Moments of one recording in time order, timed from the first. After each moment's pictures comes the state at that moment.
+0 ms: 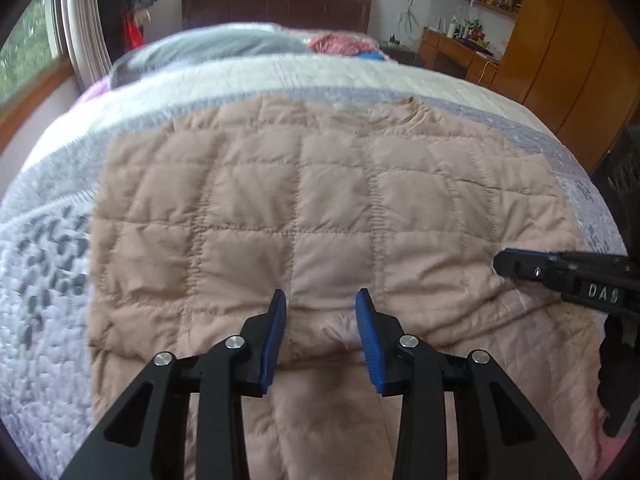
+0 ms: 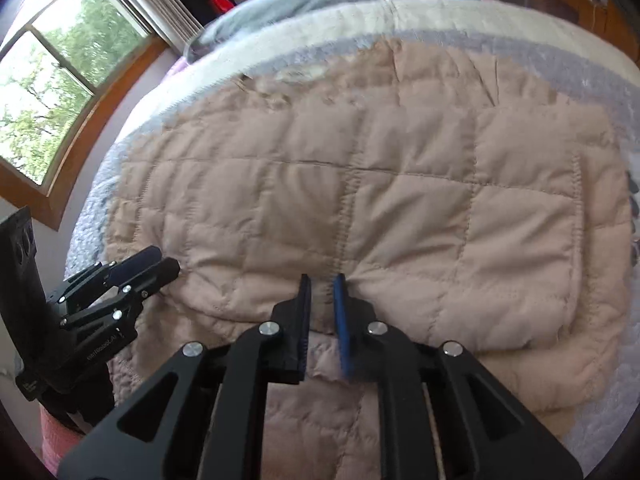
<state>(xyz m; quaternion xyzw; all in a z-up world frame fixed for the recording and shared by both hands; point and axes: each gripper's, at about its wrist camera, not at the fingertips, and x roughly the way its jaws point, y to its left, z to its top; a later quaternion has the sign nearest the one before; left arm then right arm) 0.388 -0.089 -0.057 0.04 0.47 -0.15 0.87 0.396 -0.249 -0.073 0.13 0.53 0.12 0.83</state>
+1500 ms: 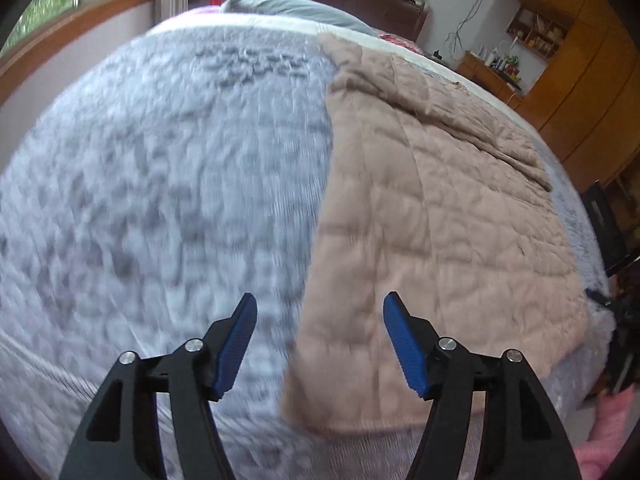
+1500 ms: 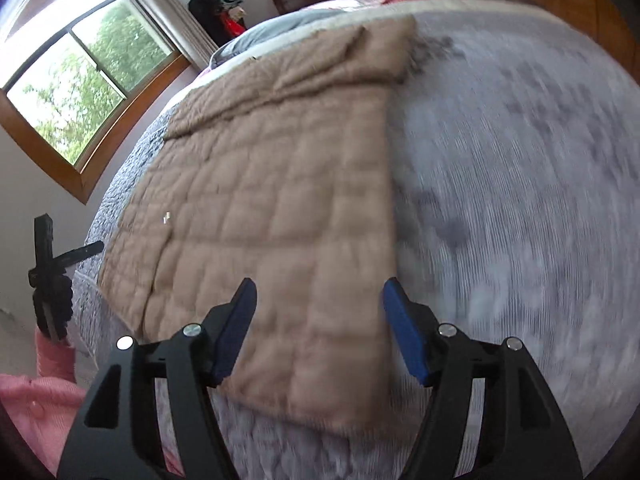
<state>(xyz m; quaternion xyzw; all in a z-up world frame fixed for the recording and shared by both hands) 0.157 0.124 -0.067 -0.09 0.51 -0.12 0.85 0.081 -0.359 -0.080 0.16 0.49 0.12 0.85</state>
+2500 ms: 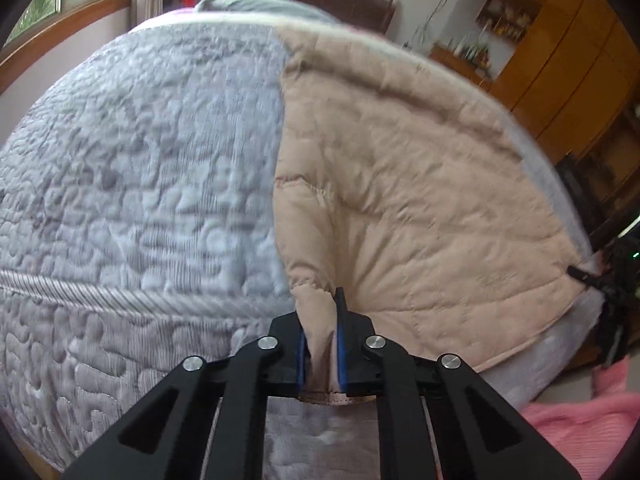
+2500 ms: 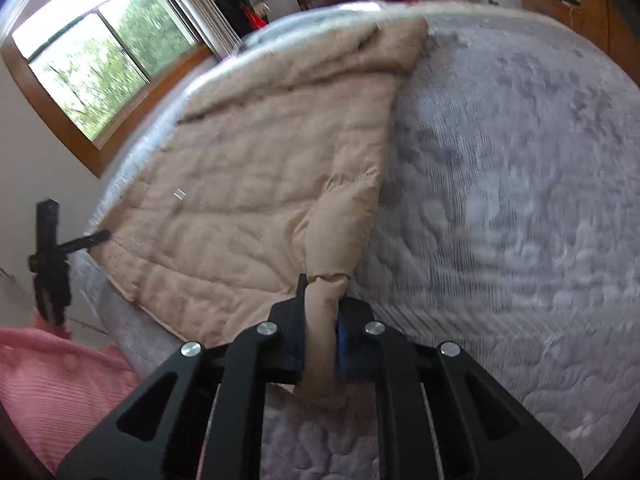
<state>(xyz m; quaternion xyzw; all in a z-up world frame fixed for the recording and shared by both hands) 0.099 0.100 -0.086 -0.06 0.51 -0.15 0.84 0.052 -0.355 -0.099 0.13 0.50 0.14 0.84</state>
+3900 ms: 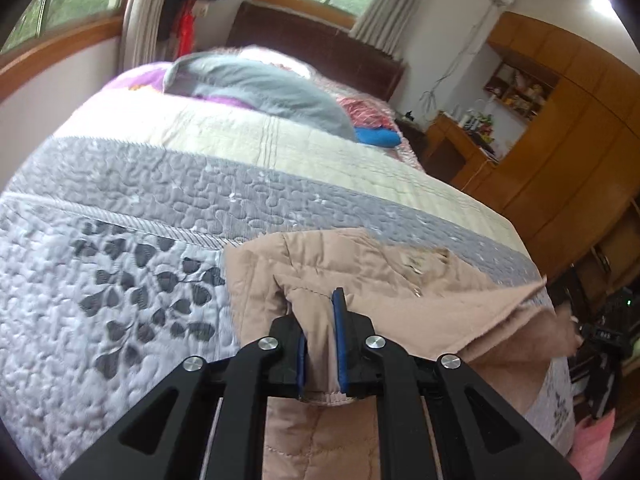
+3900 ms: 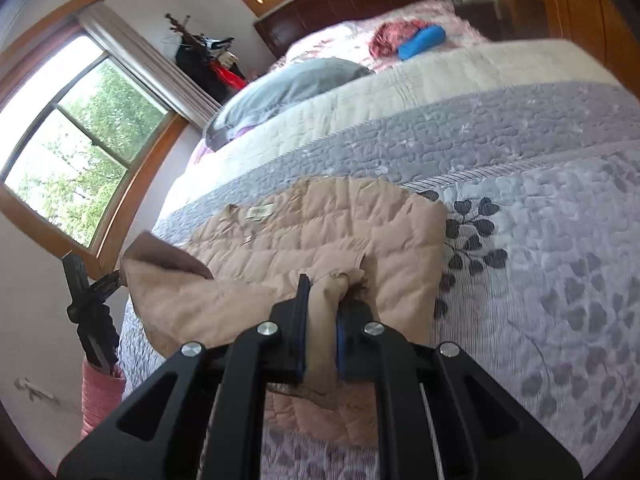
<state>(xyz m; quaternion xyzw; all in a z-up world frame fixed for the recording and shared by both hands) 0.464 0.063 0.012 -0.14 0.43 -0.16 0.88 0.385 -0.429 0.001 0.24 0.47 0.12 0.84</state>
